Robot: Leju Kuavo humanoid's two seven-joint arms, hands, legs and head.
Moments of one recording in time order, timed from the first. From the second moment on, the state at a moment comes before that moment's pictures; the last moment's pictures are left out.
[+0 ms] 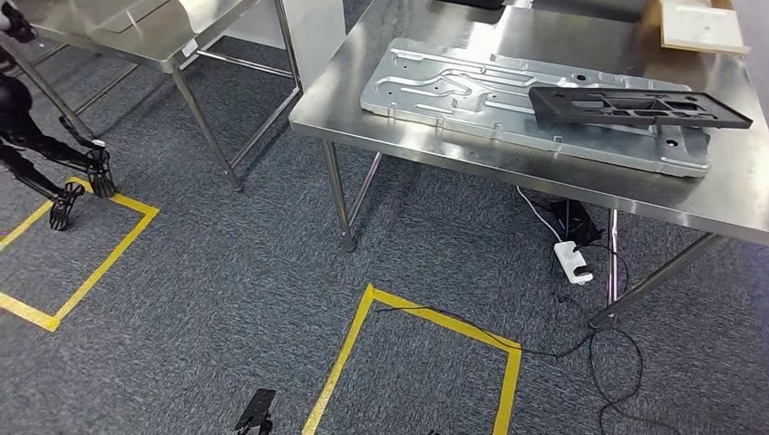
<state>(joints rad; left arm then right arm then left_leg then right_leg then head) -0.08 0.04 -0.64 -0.21 0.64 0.47 -0.12 -0.07 0.11 0.34 -0.22 0.25 -0.14 0.16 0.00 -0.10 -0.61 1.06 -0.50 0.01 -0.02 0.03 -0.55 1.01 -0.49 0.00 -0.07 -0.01</state>
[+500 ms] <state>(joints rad) -0.09 0.04 -0.68 -0.20 0.59 0.41 -0.08 -0.08 0.09 0.36 -0.21 0.22 -0.08 0.15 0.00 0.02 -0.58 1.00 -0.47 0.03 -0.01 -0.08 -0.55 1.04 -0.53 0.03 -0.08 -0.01</state>
